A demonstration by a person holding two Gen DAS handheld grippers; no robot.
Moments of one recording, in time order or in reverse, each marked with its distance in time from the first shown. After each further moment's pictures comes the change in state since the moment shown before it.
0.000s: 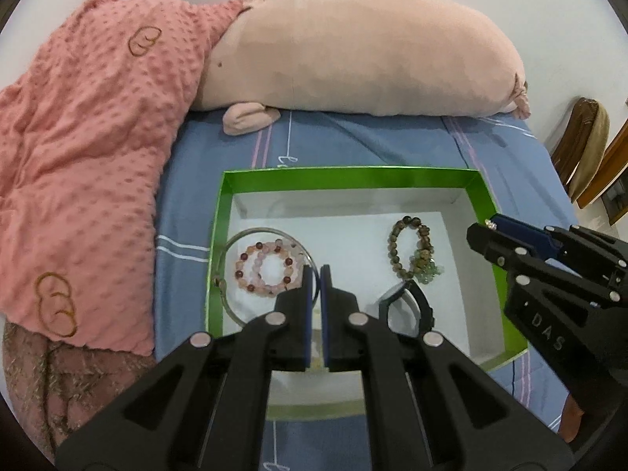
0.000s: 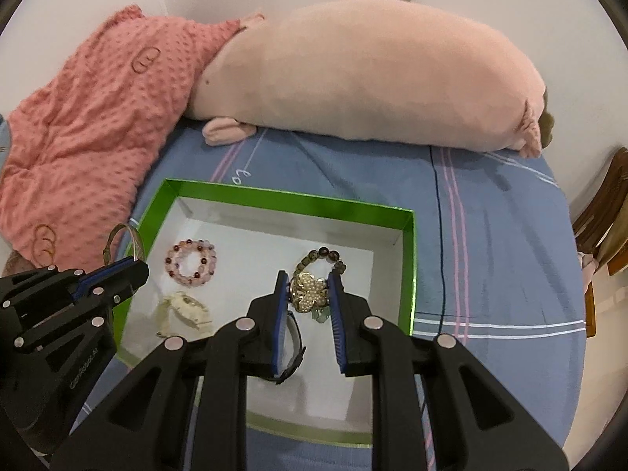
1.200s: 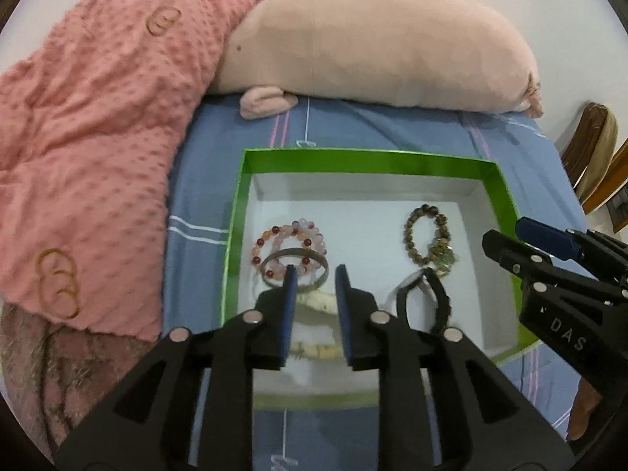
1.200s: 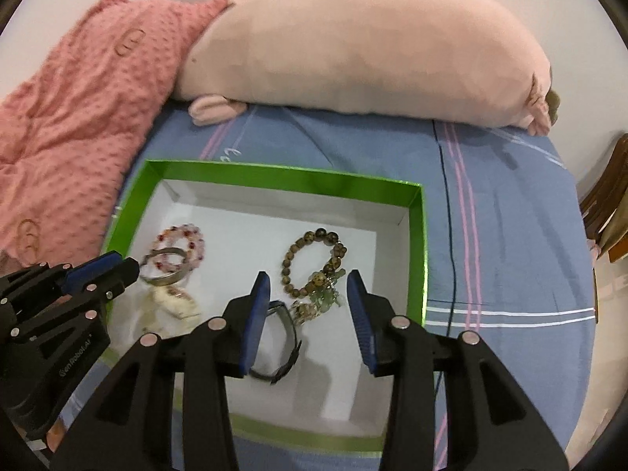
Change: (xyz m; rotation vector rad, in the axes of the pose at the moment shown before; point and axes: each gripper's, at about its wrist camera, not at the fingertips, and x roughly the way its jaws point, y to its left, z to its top) left arm -0.009 0.016 -0.016 -0.030 0.006 0.018; right arm 0.014 -0.006 -0.006 0.020 0.051 0.004
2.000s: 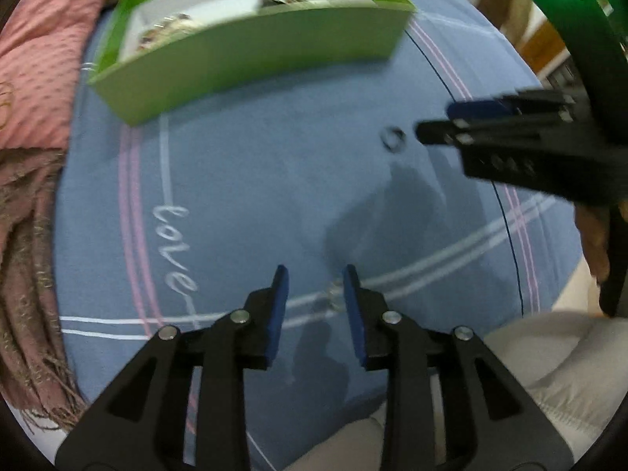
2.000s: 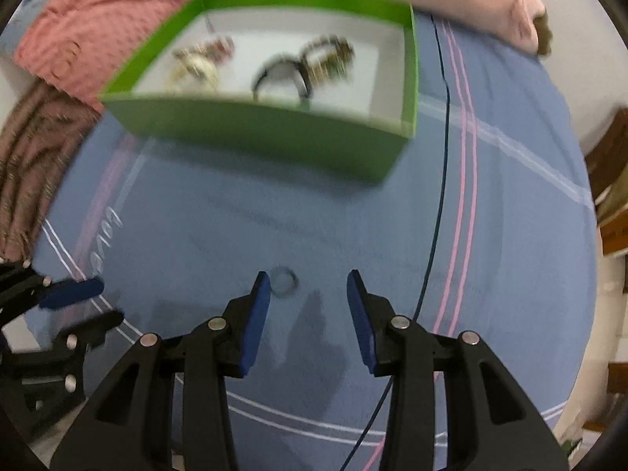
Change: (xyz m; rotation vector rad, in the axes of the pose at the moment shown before) left arm -0.032 -0.058 -0.212 0.314 0.318 -0.207; right arm -0.023 -0.007 -0.183 -0.078 0.242 -0.014
